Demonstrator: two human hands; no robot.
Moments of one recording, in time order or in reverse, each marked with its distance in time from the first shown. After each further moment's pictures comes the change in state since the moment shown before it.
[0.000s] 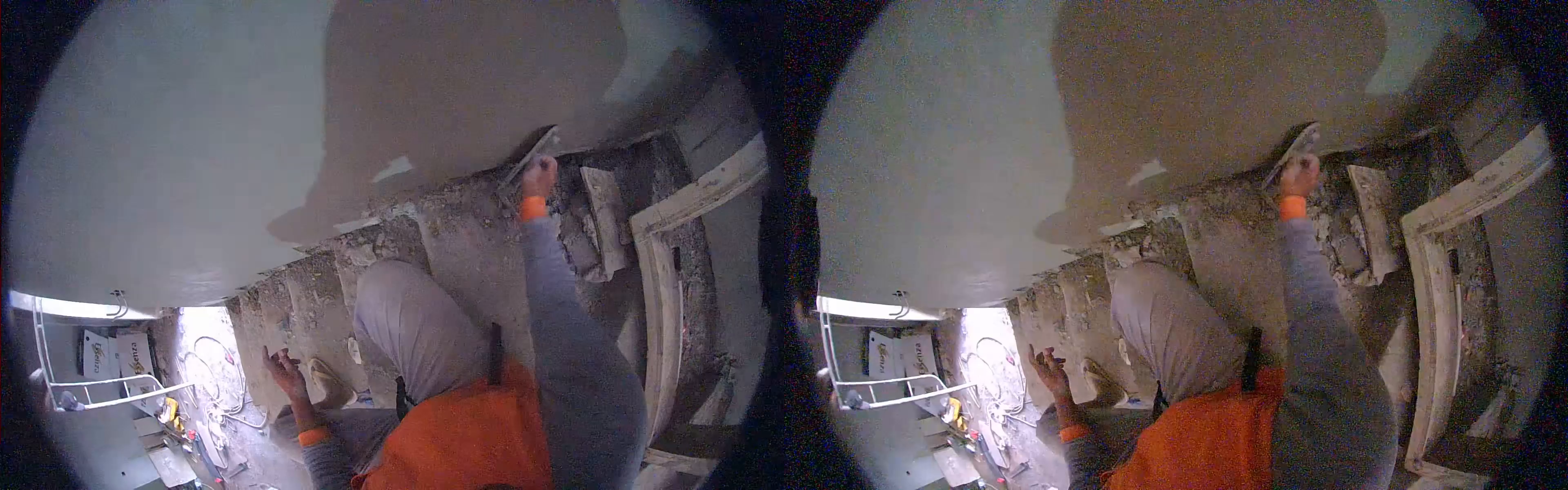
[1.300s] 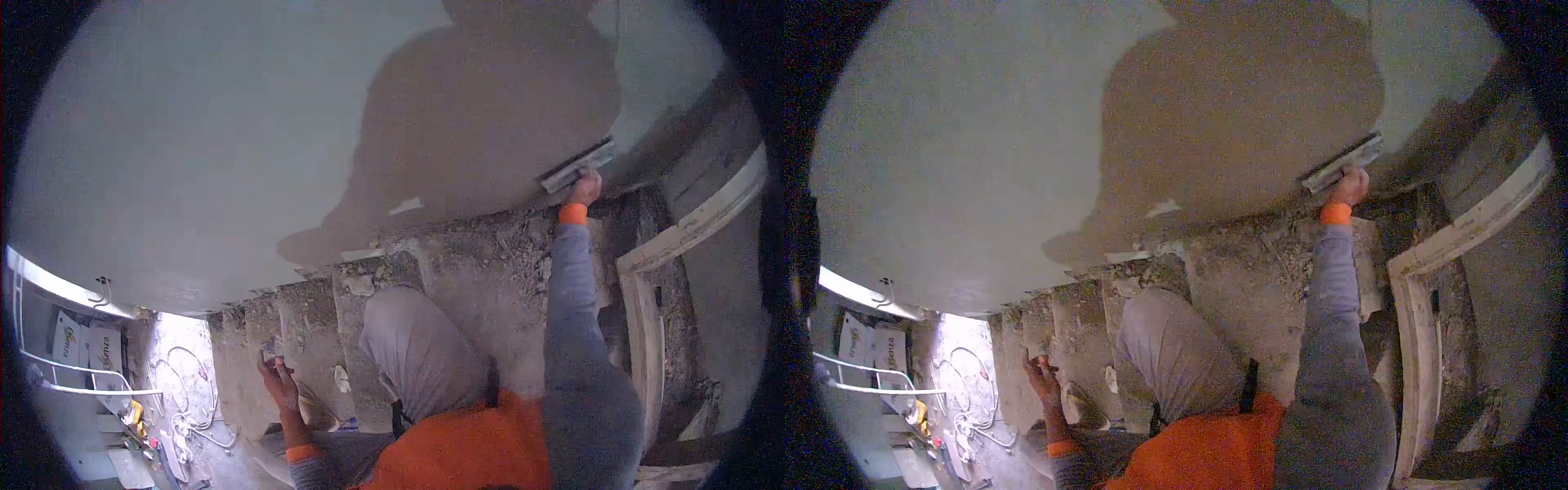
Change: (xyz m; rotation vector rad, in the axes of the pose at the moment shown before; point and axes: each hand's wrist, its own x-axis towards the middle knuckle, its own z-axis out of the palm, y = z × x) left_hand 0.017 0.003 0.010 -0.152 -0.013 -0.031; right_hand 0.143 -0.023 -0.032 0.249 0.249 -0.029
